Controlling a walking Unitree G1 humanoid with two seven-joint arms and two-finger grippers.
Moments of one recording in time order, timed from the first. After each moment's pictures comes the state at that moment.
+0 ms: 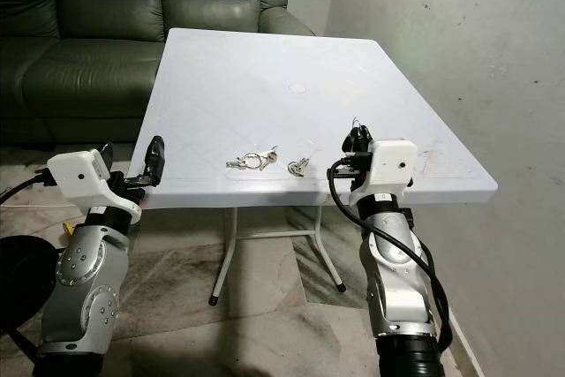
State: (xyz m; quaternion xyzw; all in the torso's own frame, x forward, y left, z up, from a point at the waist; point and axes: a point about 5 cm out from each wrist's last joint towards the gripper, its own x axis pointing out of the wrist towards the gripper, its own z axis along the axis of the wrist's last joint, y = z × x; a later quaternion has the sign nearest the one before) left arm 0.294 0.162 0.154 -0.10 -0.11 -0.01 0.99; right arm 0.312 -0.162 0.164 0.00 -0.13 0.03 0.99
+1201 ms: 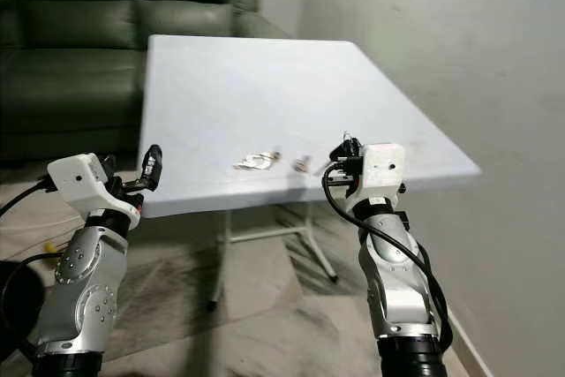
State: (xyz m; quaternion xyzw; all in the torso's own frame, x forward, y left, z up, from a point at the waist) left arm 0.296 0.167 0.144 -0.15 -0.06 0.01 0.99; right arm 0.313 -0.157 0.154 -0.01 -0.08 0.05 1.00
